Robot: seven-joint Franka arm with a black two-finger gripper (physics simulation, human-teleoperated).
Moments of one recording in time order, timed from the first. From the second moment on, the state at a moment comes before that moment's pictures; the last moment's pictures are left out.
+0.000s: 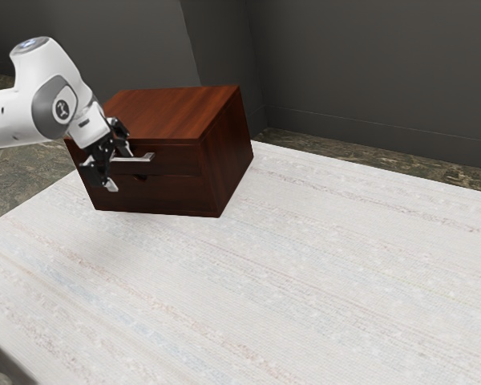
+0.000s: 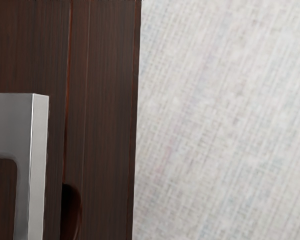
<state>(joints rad) 0.59 0.37 -0.12 -1.33 -0.02 1.97 1.68</state>
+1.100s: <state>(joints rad) 0.60 0.07 -0.11 -1.71 -0.03 1.92 1.66</state>
